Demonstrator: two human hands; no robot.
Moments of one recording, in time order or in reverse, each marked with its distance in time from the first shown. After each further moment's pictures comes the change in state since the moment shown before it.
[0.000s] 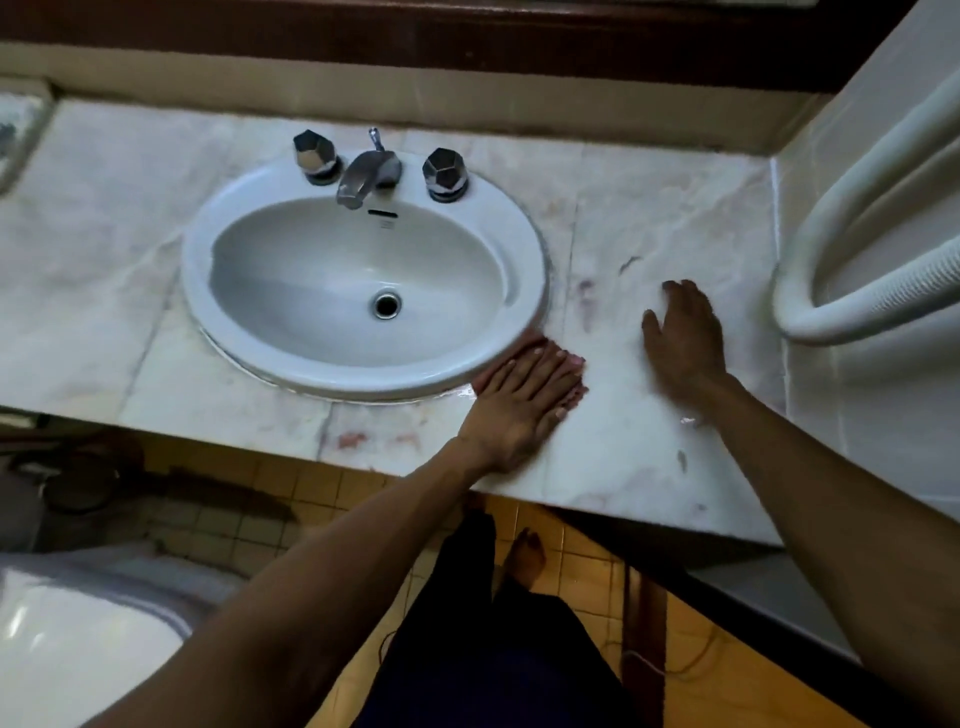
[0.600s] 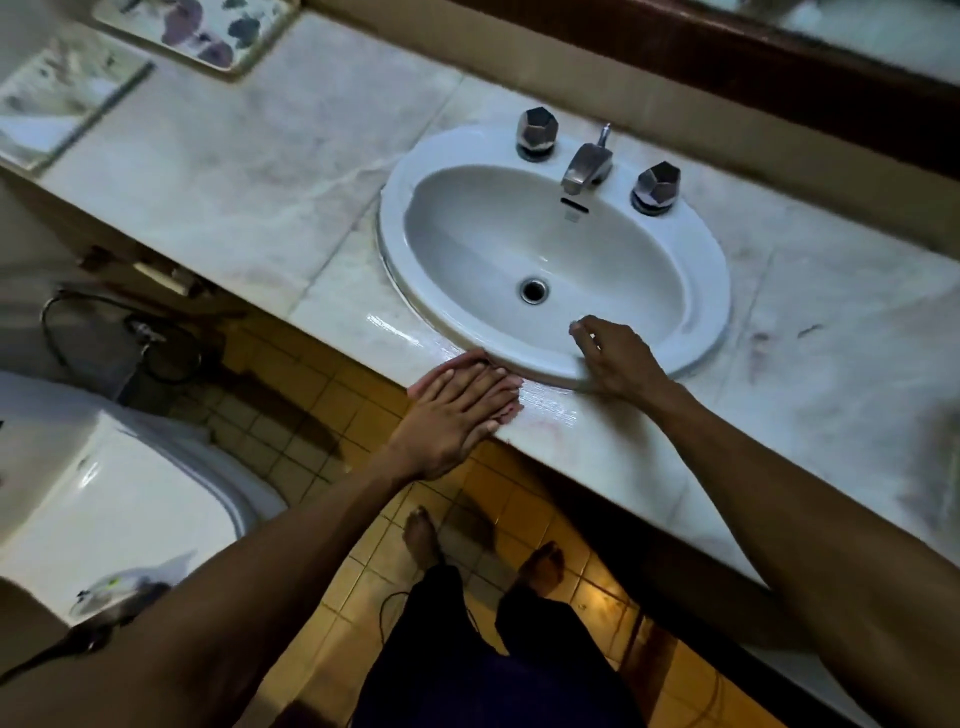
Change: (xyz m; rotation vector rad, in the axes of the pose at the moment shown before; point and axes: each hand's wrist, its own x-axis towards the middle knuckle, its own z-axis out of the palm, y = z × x) left_hand -0.215 -0.154 -0.037 -0.010 -0.005 -0.272; right_hand -0.055 -0.247 0.086 0.082 -0.416 -0.507
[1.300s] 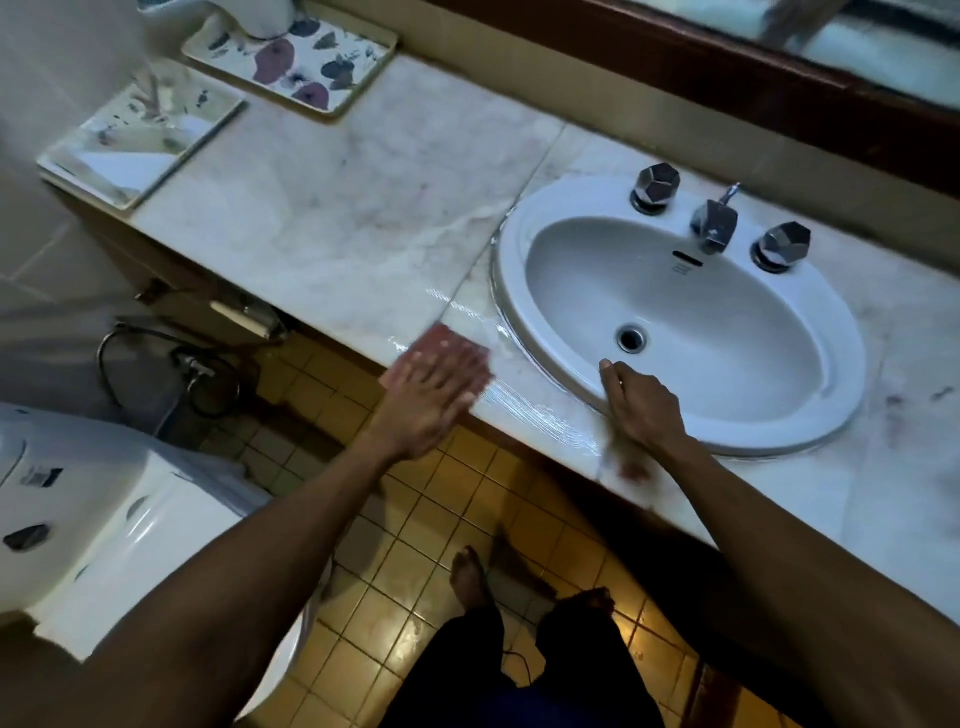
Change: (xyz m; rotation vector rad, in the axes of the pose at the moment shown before) left_hand -0.044 -0.227 -0.039 -0.050 0.090 -0.087; right_hand 0.046 -0.134 0.088 -0.145 0.058 0.192
